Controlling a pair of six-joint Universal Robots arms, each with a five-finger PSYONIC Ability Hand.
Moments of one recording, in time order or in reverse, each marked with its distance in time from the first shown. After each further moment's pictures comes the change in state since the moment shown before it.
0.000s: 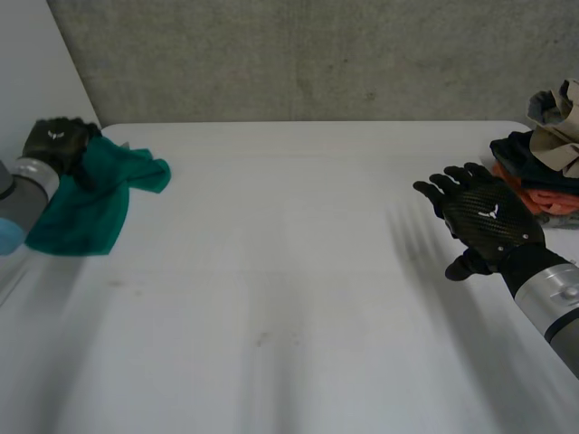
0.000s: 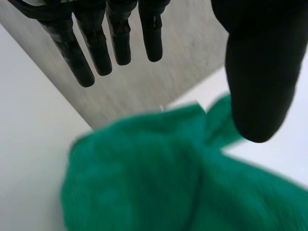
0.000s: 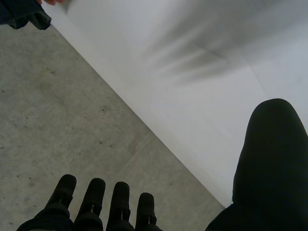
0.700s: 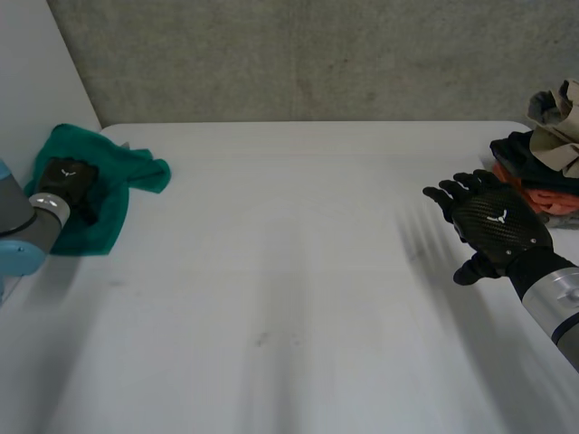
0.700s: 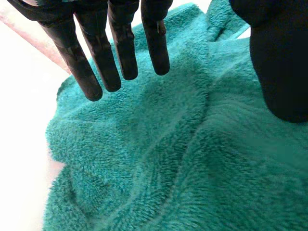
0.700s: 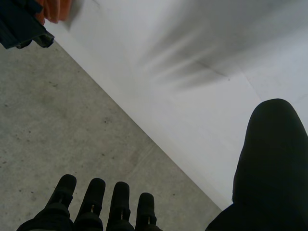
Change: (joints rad) left arm 0.033 -0.323 0.275 -0.005 -0.032 0.243; right arm -0.042 0.017 0.014 -0.003 -0.013 -0.007; left_hand 0.160 0.166 0.168 0.180 0.140; right_hand 0.000 0.000 0.000 0.000 0.000
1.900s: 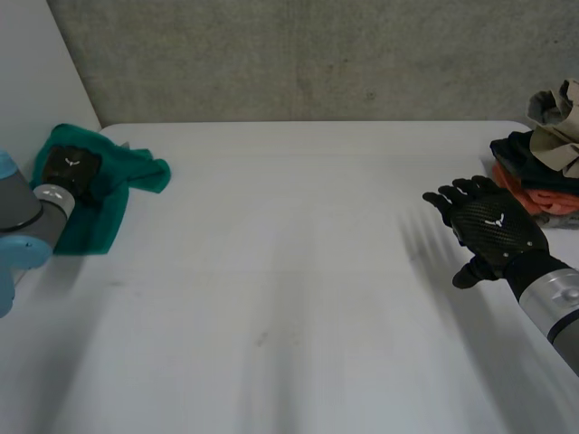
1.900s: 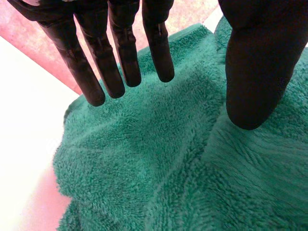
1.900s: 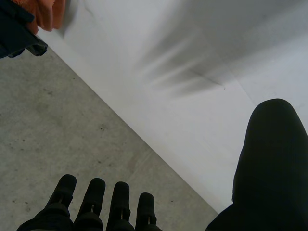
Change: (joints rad) left arm -0.022 -0.025 0.076 0.011 0.006 -0.008; right arm -0.001 0.045 -0.013 -0.005 0.006 -0.004; left_hand 0.100 0.092 0.087 0.080 0.118; right_hand 0.000 0.000 0.000 0.000 0.000
